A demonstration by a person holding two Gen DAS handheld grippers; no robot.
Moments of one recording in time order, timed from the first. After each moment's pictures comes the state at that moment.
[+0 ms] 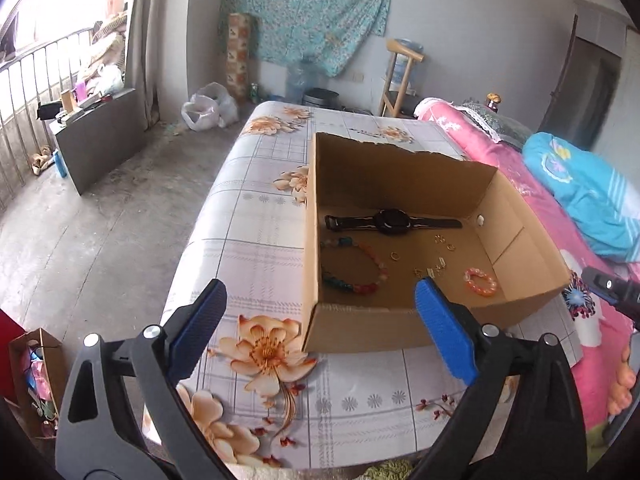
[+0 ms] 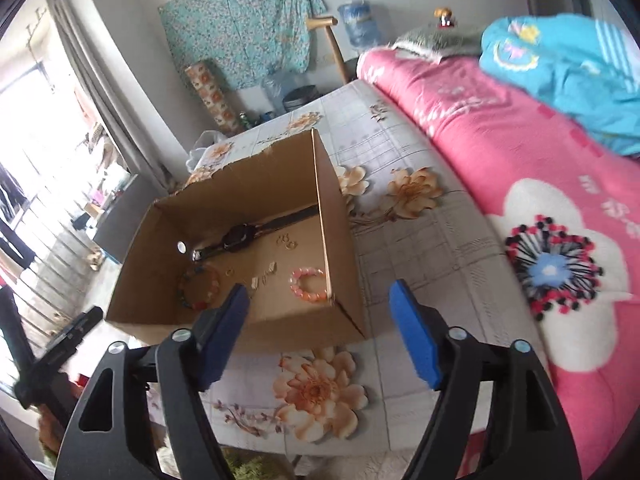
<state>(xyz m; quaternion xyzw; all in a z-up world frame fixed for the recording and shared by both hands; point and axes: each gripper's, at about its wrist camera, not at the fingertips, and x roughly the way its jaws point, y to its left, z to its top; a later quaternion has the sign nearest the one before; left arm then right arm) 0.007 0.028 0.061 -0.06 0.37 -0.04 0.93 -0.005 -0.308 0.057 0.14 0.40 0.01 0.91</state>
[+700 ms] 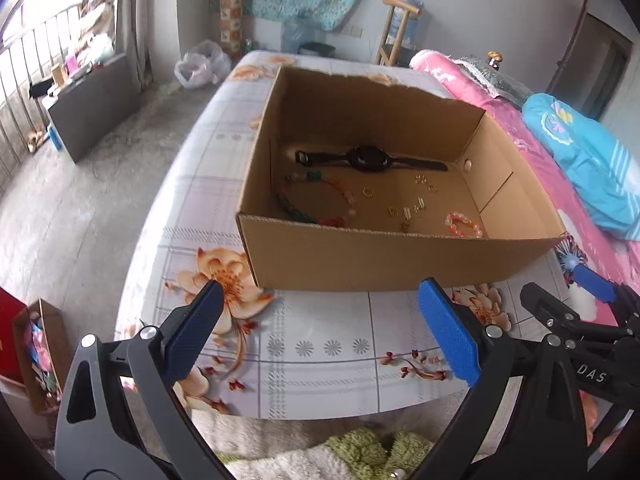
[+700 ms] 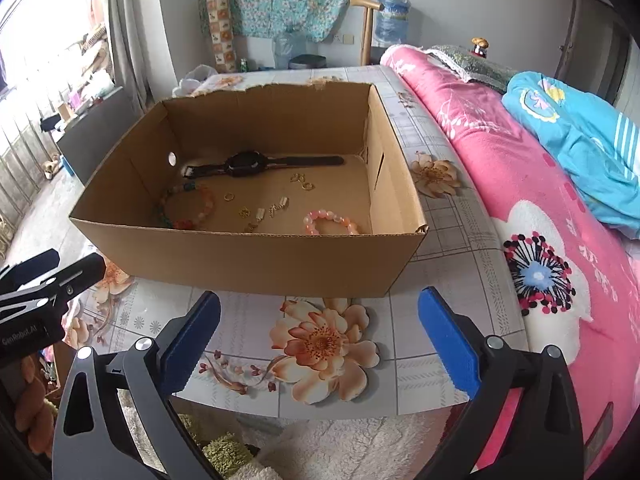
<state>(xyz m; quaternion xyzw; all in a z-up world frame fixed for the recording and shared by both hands) 0.003 -0.011 0.036 -0.06 0.46 -0.04 0.88 0.000 -0.229 0.040 -0.02 0.46 -0.01 0.89</state>
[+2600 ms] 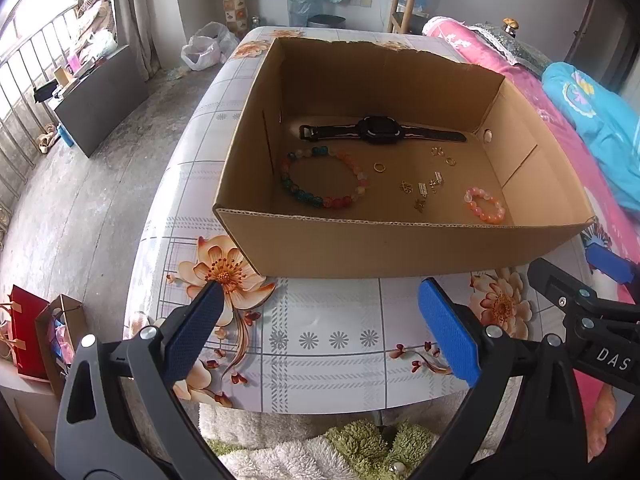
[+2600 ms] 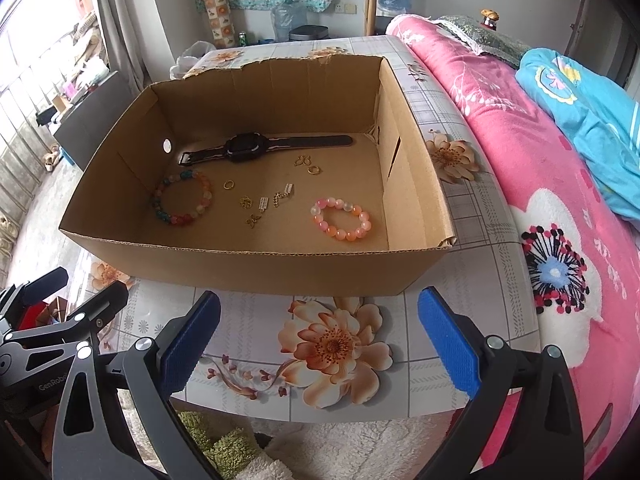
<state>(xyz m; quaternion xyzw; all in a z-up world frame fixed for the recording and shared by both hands) 0.017 -0.030 0.029 -0.02 0.50 -0.01 0.86 0.024 -0.227 0.038 0.01 0.50 0.00 0.87</state>
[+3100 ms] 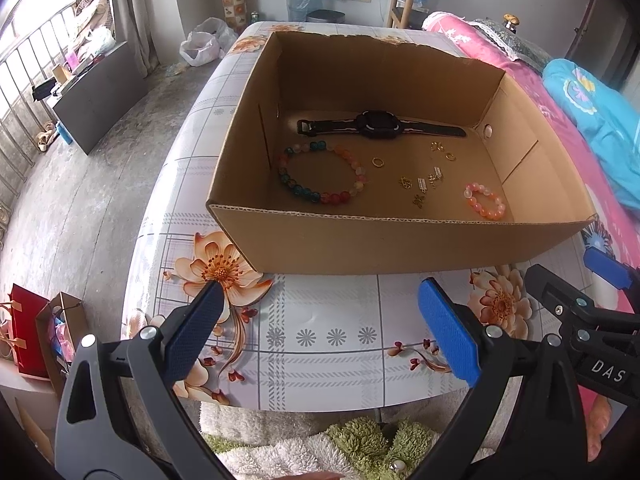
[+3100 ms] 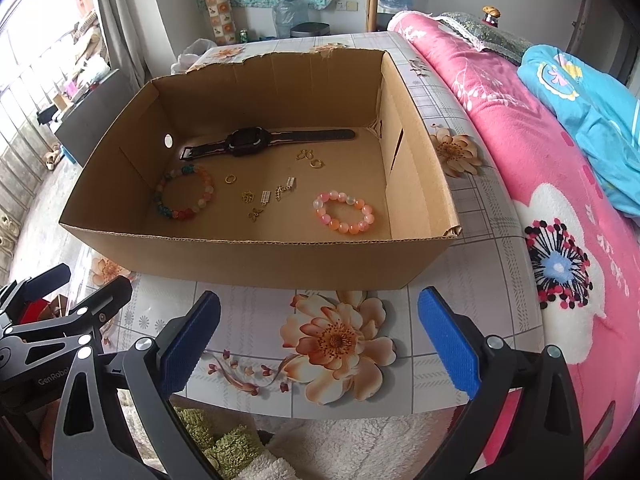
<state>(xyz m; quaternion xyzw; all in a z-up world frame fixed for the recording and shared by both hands) 0.018 -0.030 0.028 -0.02 0.51 -0.01 0.86 0.022 -0.227 0.033 0.01 0.50 0.00 0.86</state>
